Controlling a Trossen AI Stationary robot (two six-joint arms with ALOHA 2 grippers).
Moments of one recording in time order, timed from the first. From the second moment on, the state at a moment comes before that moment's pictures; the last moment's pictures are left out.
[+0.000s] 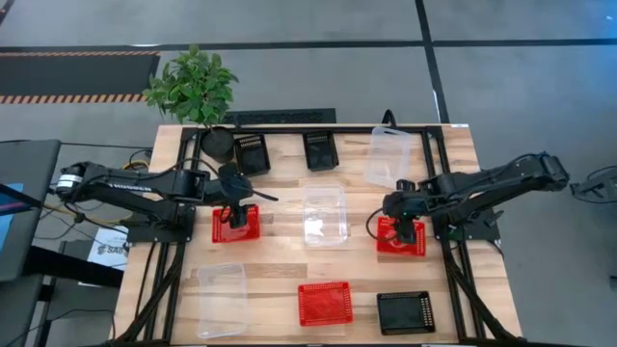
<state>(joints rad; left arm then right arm) 0.00 1.03 0.77 -0.69 -0.29 -0.11 0.16 1.06 0.81 -0.95 0.10 0.27</state>
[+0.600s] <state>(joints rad) 0.00 1.08 0.60 -0.60 -0.27 -0.12 0.15 1.03 0.73 -0.88 0.16 0.26</state>
